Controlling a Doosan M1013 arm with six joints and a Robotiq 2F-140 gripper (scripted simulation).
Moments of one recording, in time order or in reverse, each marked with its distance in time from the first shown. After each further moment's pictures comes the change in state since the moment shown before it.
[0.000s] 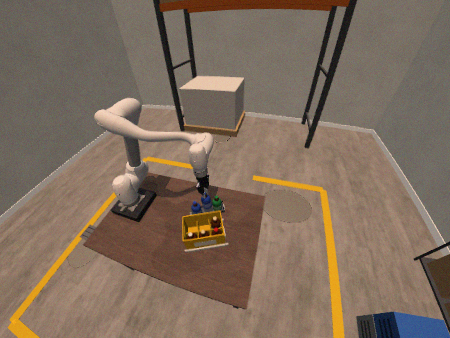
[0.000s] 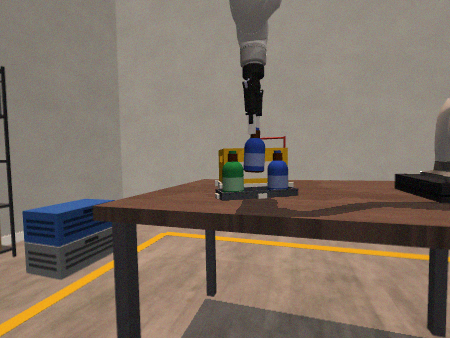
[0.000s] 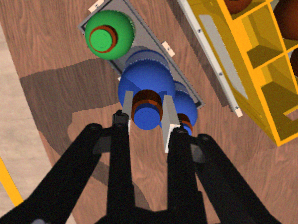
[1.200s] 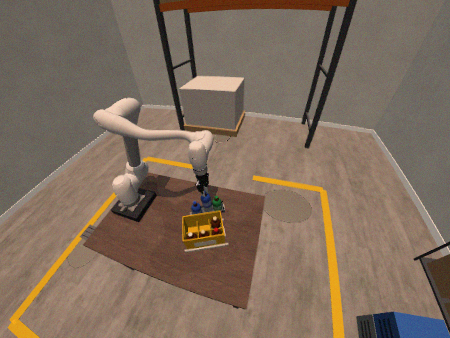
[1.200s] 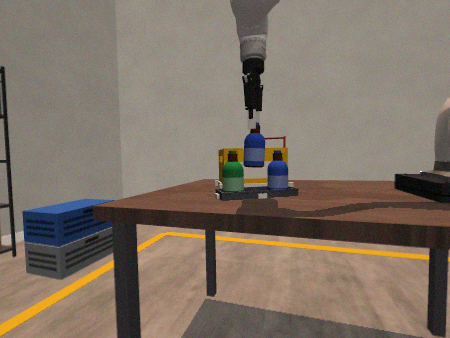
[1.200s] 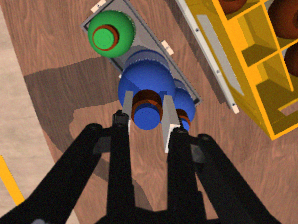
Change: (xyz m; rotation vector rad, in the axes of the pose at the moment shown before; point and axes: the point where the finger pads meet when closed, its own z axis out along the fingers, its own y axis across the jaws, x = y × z) arm 0.000 0.000 -0.018 0.000 0.000 0.000
